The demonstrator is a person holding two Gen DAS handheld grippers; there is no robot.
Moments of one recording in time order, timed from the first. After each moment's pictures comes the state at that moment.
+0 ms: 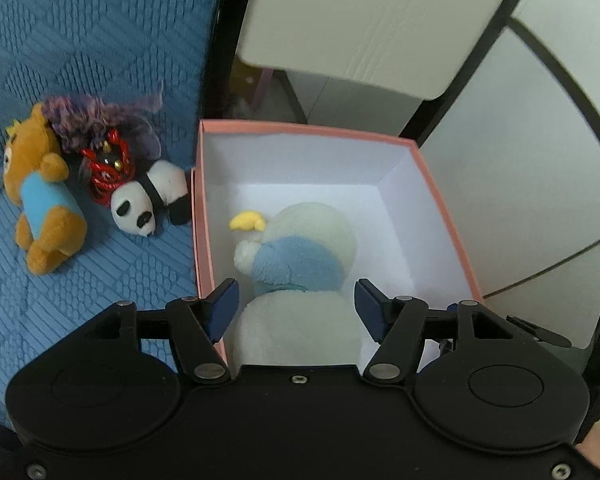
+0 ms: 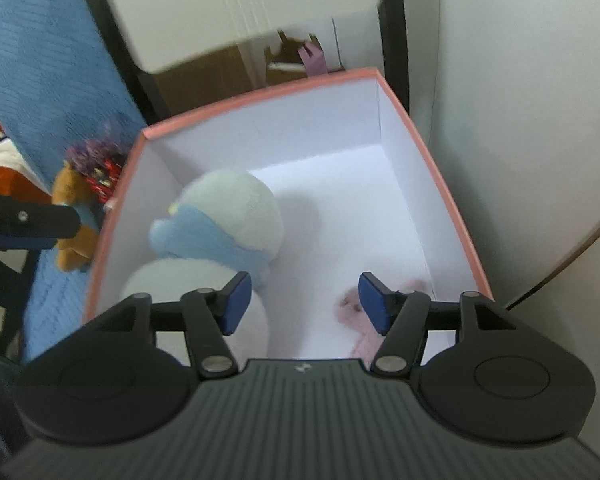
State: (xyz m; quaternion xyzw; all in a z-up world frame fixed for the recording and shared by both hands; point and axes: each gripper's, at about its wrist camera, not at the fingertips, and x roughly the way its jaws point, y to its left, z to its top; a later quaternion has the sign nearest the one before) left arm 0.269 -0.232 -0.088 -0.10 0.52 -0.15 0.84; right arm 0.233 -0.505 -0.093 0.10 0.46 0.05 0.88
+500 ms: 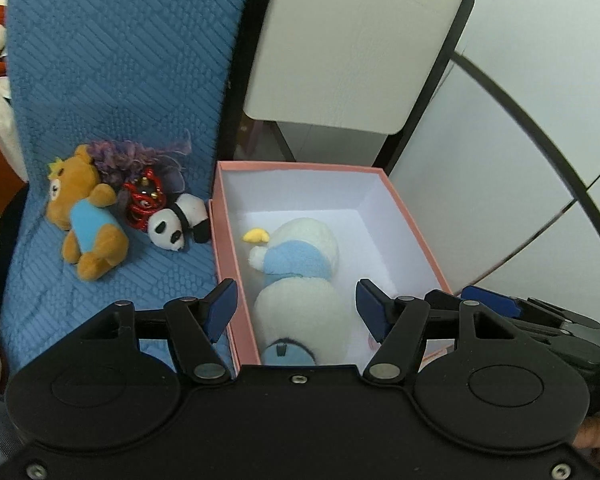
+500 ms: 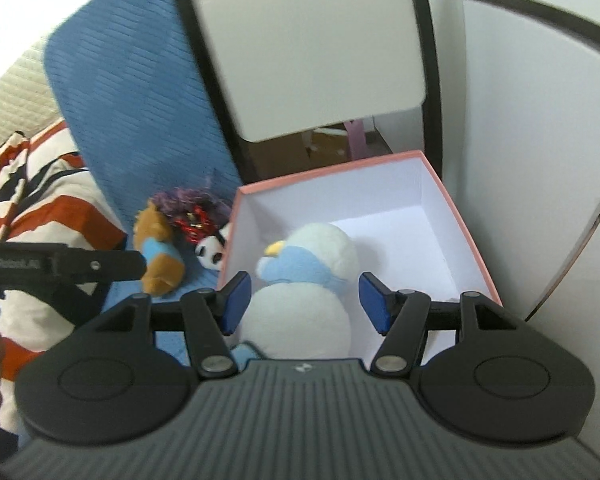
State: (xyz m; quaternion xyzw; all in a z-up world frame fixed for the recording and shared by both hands) left arm 0.177 -0.194 -0.016 -0.09 0.45 -0.16 0.87; right arm 0.154 -0.463 0.005 0.10 0.38 0.08 0.92
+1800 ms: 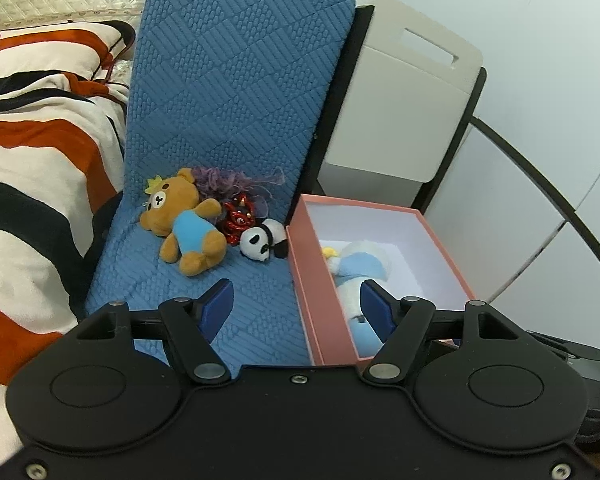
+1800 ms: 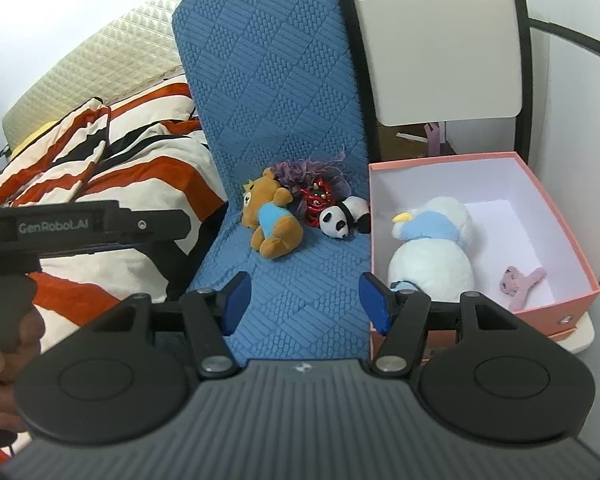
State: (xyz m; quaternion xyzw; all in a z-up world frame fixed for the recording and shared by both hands) left arm 0.049 -0.069 0.012 -0.12 0.37 -0.11 0.92; right arm 0.055 -0.336 0.027 0.08 0.35 0.17 0.92
